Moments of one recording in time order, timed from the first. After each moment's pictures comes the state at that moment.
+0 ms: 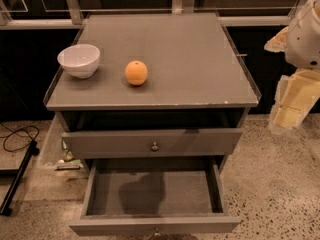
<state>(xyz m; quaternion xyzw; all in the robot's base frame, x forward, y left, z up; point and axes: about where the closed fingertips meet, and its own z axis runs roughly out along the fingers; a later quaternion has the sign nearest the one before) 0.438 -0.217 0.976 -0.60 0.78 -0.03 0.16</state>
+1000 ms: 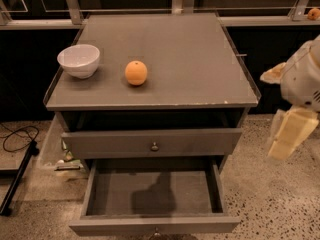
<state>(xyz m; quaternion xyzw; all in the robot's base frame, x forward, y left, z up) 0.413 -0.215 0.925 -0.60 0.79 0.00 0.16</state>
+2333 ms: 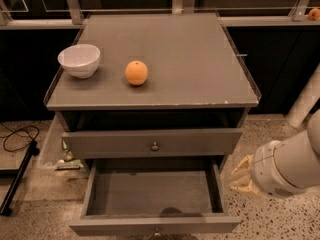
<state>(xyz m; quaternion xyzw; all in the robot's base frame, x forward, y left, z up) 0.362 -0.190 0.766 -0.60 0.77 0.05 0.20</state>
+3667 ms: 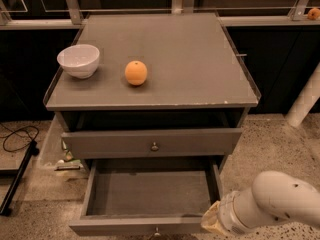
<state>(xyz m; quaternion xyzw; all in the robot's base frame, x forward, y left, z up) 0.338 -0.154 0.574 -0.55 0.80 0.16 0.17</state>
